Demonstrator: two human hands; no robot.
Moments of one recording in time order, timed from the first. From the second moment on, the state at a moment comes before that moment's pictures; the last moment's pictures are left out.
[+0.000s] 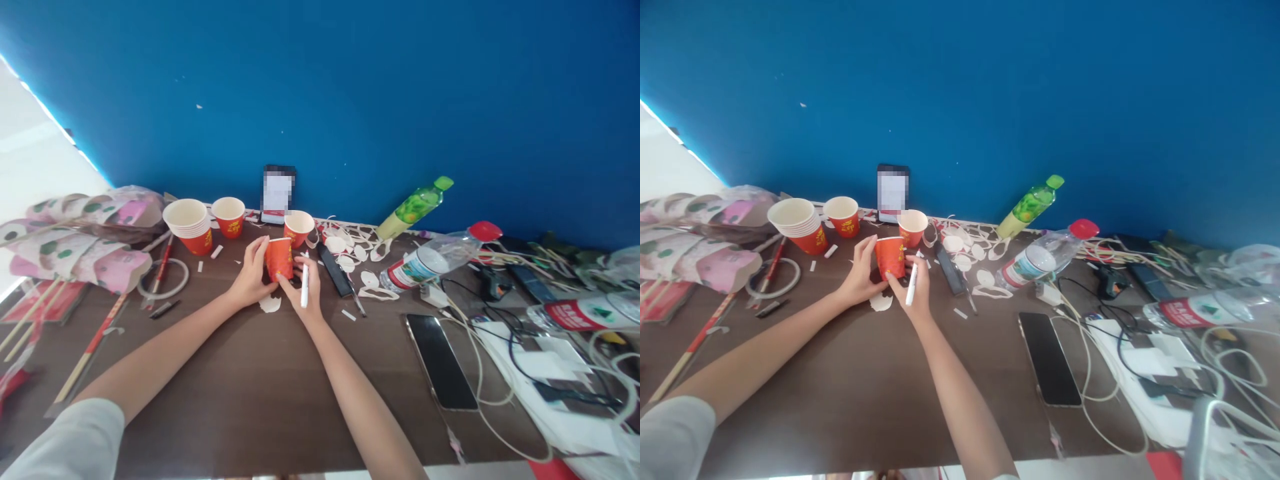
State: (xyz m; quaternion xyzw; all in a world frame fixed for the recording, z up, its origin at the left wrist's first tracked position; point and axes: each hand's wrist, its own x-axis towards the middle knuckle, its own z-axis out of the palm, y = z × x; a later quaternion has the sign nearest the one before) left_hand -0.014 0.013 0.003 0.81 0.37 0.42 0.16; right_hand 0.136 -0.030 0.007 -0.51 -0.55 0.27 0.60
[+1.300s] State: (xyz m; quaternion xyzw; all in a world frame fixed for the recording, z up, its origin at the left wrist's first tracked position) left_hand -0.015 0.010 0.005 0.86 0.29 0.40 0.12; right_hand 0.145 -0.054 0.037 -0.51 -0.49 0.31 0.64
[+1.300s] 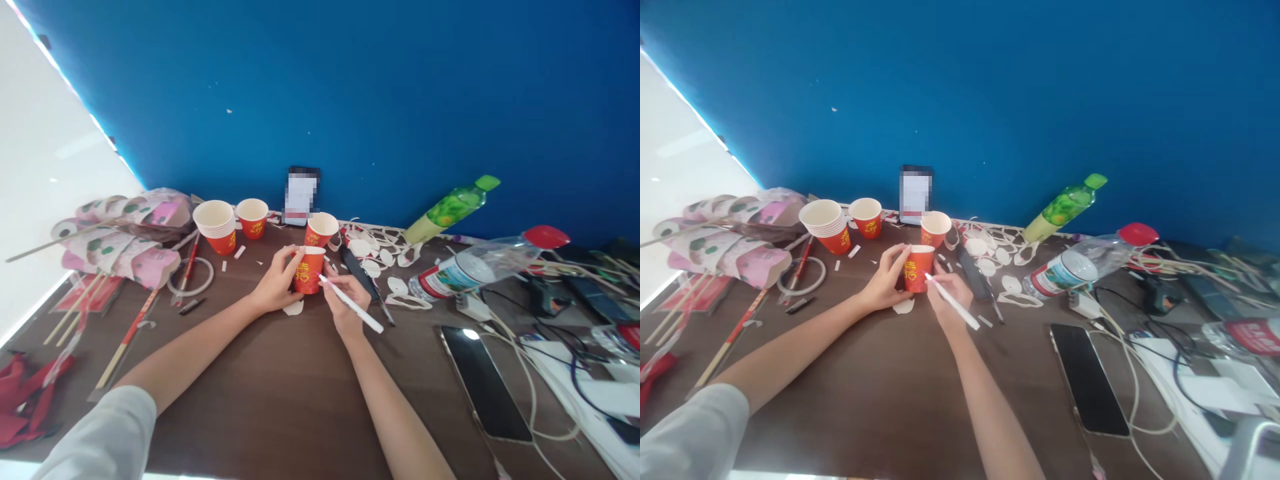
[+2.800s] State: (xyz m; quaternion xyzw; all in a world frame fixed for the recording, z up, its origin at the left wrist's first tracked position) left_hand -0.014 0.010 0.006 0.85 0.31 0.41 0.16; right_hand 0.149 -0.042 0.016 -0.51 -0.41 0.32 0.69
